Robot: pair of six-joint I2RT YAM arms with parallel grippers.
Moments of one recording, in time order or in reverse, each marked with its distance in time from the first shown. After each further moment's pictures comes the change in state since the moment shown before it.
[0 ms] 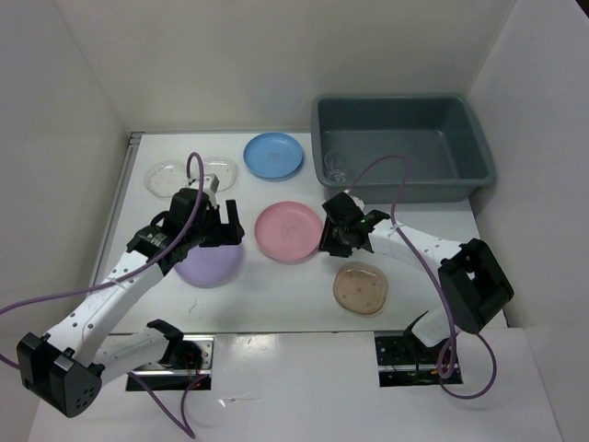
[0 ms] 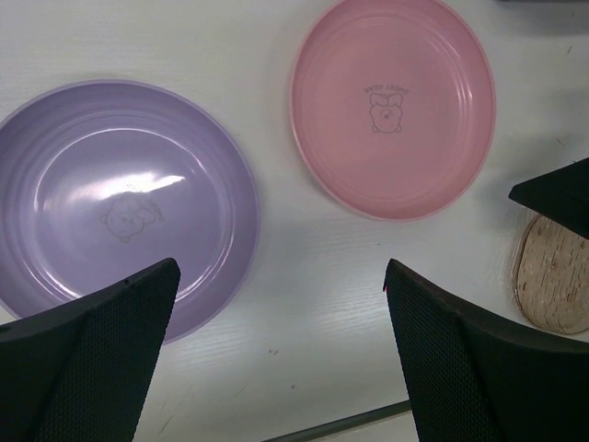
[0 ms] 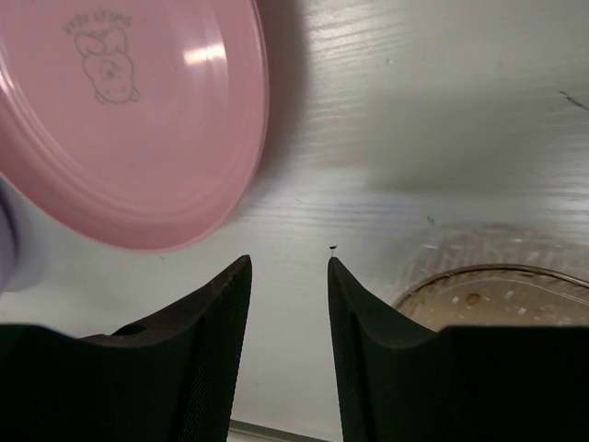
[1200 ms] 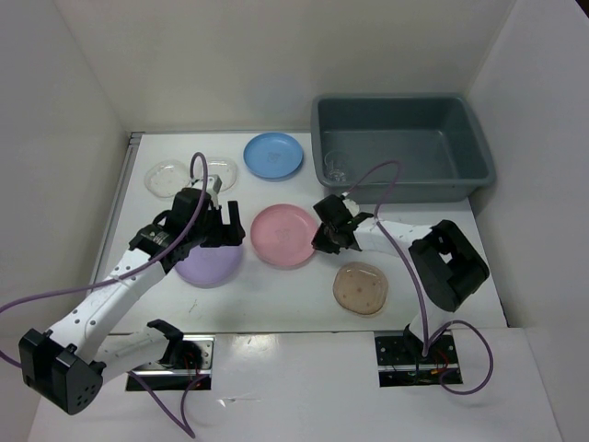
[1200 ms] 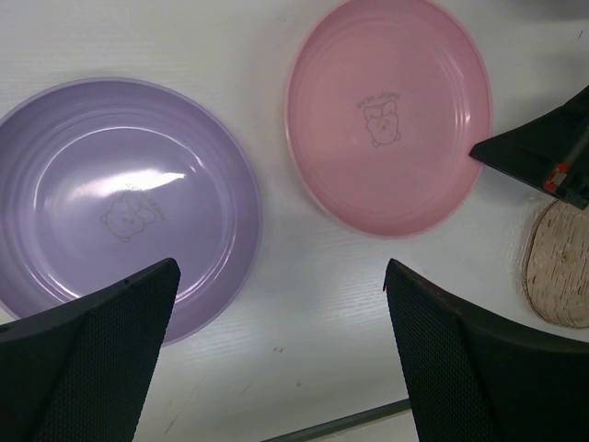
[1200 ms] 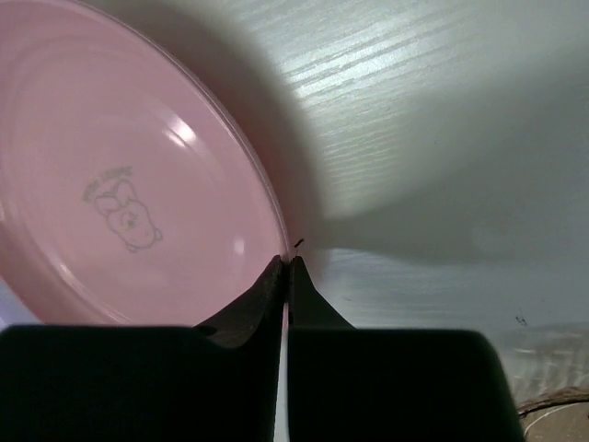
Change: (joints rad) left arm 0.000 0.021 0.000 0.000 0.012 0.019; right arm 0.000 0.172 -0.020 0.254 0.041 0.224
